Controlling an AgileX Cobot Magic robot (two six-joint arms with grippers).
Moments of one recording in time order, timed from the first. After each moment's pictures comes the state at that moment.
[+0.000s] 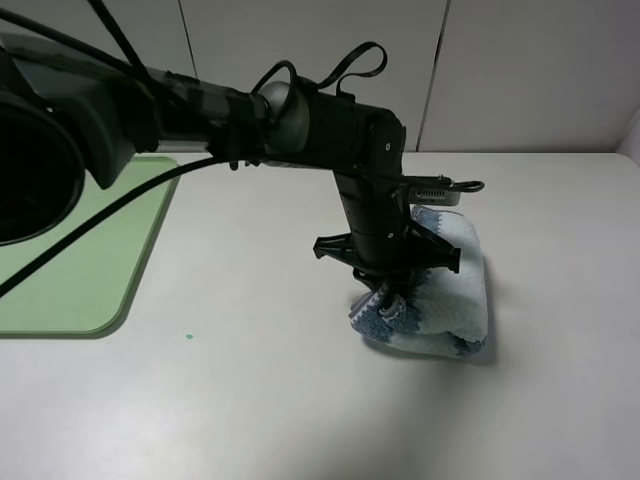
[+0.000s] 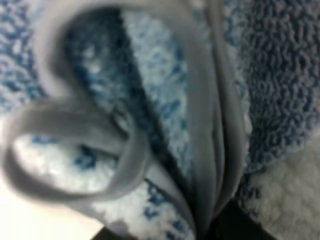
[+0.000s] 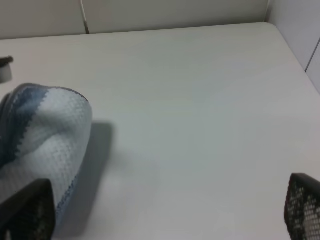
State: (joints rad) left arm -0.87 2.32 -1.76 -0.16 0.75 -0.41; right arm -0.04 -0.01 -0.50 -0.01 1.02 0.07
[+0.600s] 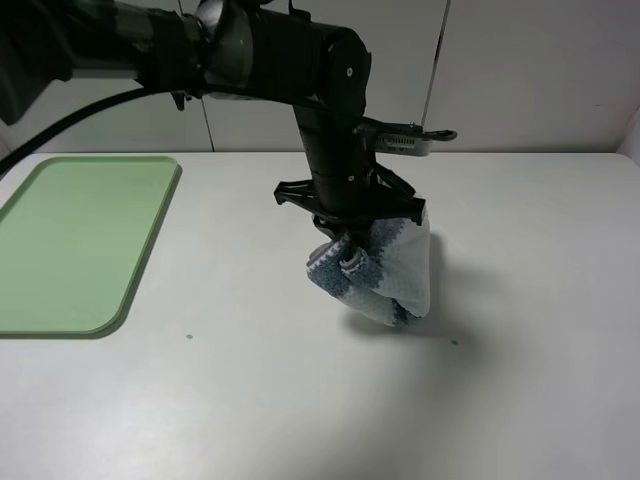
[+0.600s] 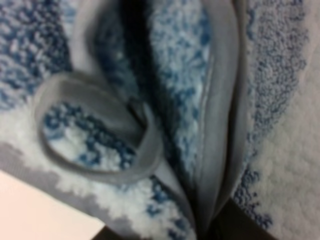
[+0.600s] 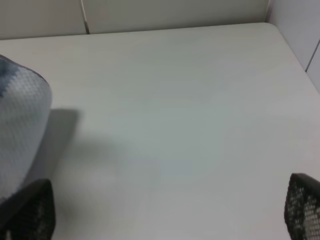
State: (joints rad) left arm -0.79 2.20 -1.76 -0.06 0.89 -0.37; right arm -0.04 -0.01 -0.50 0.00 1.02 0.07
